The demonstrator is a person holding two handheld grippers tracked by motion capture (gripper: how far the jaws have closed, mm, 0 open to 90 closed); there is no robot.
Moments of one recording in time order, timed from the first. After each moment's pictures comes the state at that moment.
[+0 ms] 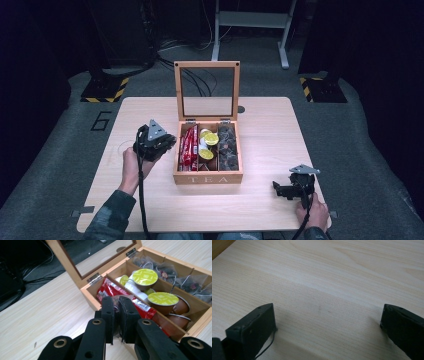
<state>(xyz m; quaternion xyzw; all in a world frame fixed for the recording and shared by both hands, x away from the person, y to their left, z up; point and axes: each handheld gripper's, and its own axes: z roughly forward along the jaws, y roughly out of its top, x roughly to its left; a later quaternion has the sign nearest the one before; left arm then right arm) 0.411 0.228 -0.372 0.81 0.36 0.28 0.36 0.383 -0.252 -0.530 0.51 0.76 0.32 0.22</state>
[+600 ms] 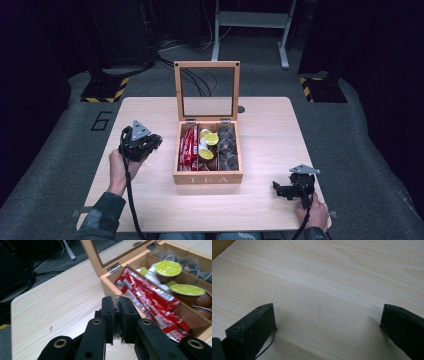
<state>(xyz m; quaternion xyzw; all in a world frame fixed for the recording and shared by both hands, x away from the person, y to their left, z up) 0.412 0.270 -0.379 0.79 0.40 0.30 0.36 0.383 -0.252 -0.530 0.51 0.76 0.32 0.22</state>
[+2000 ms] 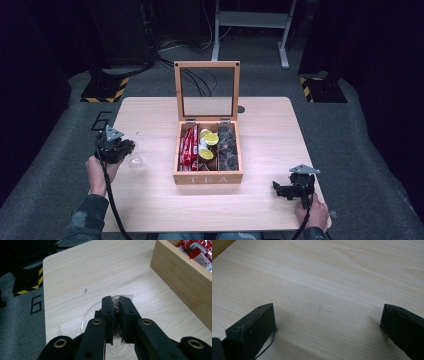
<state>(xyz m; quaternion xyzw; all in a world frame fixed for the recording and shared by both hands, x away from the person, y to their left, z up) 0.425 0.342 -0.422 0.75 0.50 0.30 0.31 0.383 -0.252 -0.530 0.51 0.76 0.32 0.22</state>
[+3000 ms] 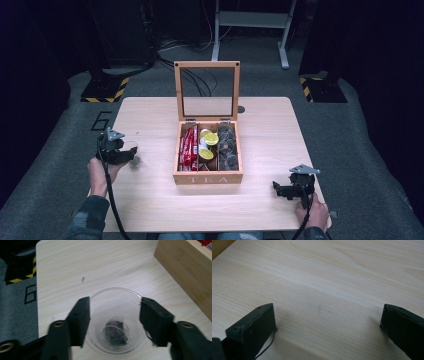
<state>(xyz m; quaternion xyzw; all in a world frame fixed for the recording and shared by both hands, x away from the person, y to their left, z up) 0.429 0.346 -0.431 0.75 0.52 0.28 0.31 0.383 -0.252 -0.530 0.51 0.76 0.33 0.22</state>
